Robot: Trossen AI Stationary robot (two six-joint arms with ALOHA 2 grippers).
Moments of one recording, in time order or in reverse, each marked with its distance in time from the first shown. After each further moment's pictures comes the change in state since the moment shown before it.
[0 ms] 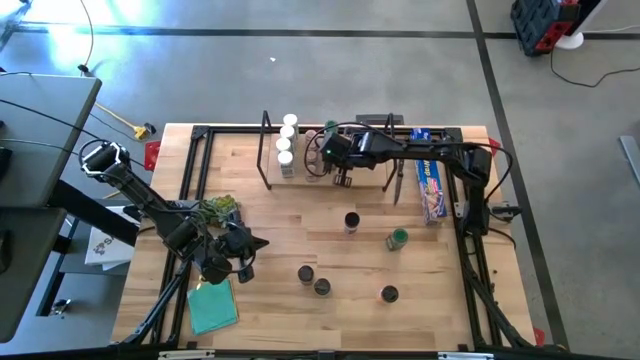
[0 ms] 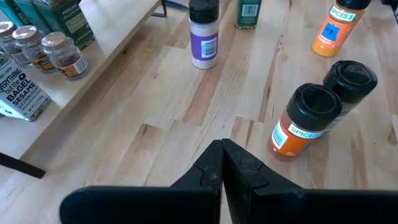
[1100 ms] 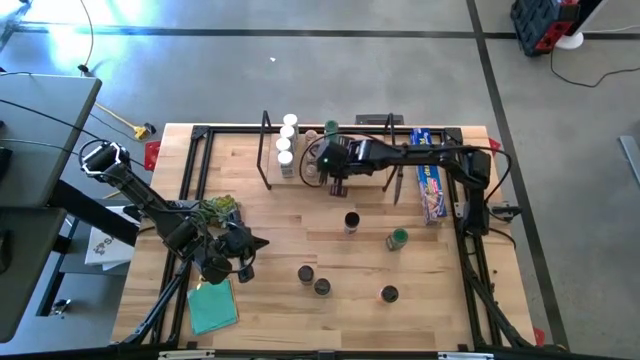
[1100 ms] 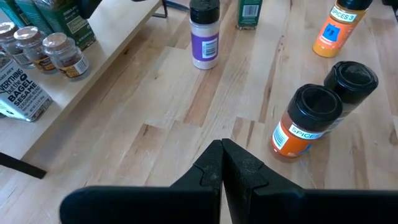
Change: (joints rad) left arm 0.000 0.000 0.000 0.000 -0.003 0.001; right arm 0.061 0.001 -0.005 0.042 -0.086 -0.008
